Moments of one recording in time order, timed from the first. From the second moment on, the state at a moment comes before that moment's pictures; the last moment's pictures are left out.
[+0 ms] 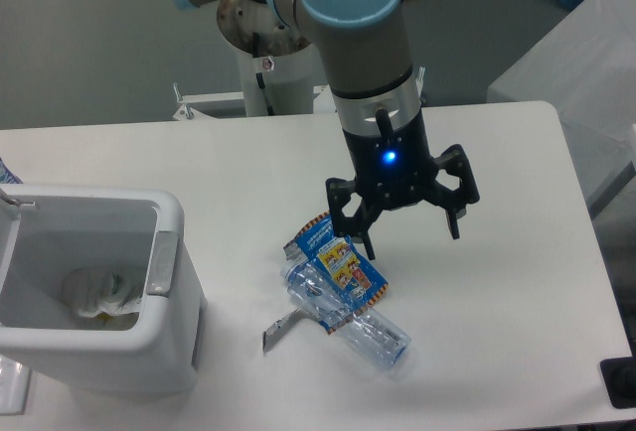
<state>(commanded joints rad) 2.43 -1.85 -1.38 -1.00 1.66 0.32</state>
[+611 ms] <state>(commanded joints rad) 2.43 -1.88 -1.43 -1.01 1.64 0.30</state>
